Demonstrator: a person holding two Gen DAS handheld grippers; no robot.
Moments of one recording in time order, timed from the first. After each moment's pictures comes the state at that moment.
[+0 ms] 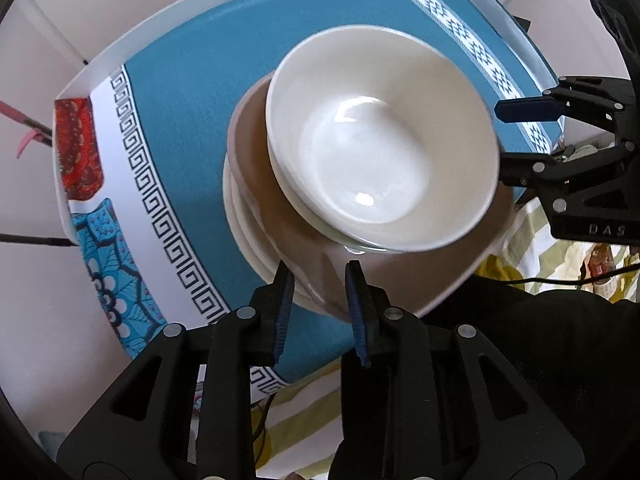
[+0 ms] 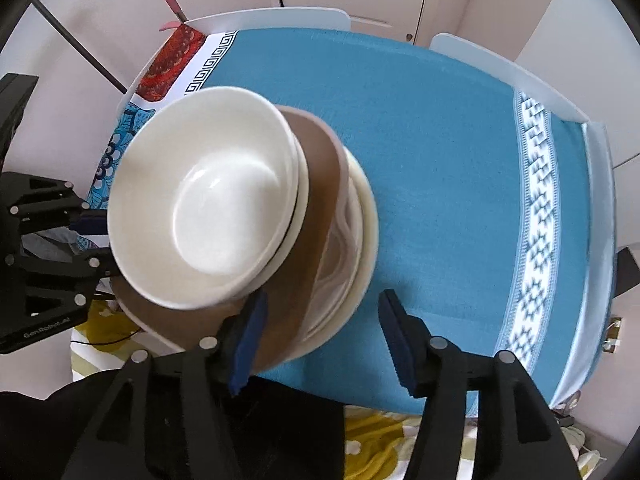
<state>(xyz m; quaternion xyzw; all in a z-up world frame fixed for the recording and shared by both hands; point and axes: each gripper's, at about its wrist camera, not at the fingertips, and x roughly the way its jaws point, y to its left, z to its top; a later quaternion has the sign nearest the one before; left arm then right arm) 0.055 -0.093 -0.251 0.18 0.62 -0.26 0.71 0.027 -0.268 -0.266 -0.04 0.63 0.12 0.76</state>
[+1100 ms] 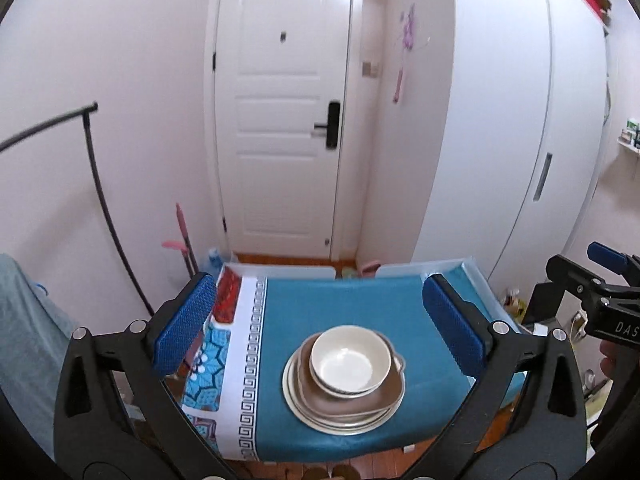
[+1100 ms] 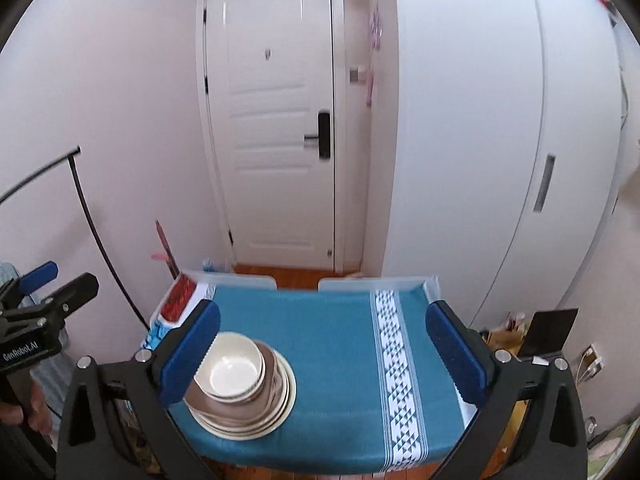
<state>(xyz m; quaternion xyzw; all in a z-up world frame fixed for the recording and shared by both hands) -0.115 -0.080 -0.020 -0.01 0.21 -0.08 0.97 -0.128 -0.325 -0.034 0.02 0.25 0.00 0.97</state>
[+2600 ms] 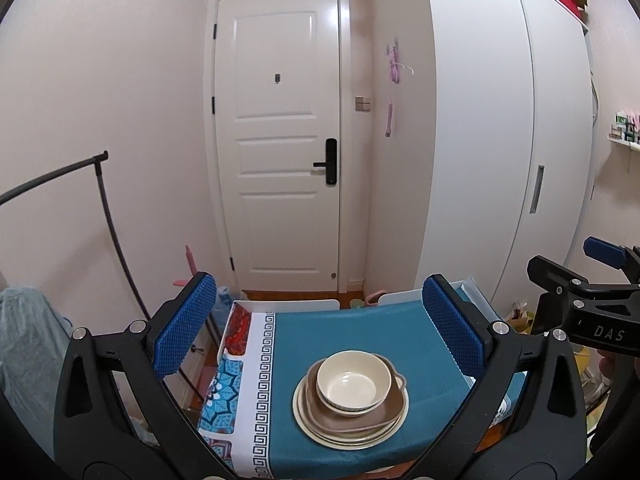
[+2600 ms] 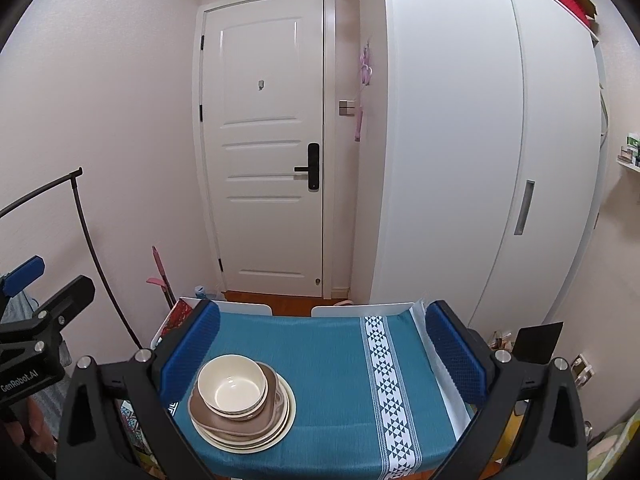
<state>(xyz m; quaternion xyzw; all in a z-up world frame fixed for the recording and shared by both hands) -0.150 -0.086 0.006 0.02 0.15 -0.07 0.99 -0.152 -0.309 -0.015 0.01 0.21 -0.04 0.98</state>
